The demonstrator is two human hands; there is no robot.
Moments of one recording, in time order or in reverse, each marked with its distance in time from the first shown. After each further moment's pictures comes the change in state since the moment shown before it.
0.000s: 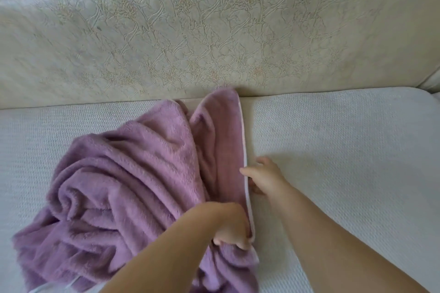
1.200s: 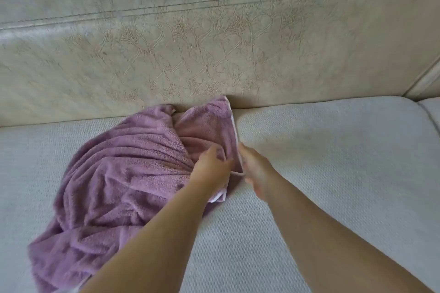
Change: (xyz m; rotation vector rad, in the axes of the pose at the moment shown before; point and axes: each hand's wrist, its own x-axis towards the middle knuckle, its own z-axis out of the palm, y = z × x) left_hand -0.009 -0.012 -0.058 -0.722 0.892 -0.143; right_hand -0.039 -0.065 -0.009 0.194 -0.172 -0.028
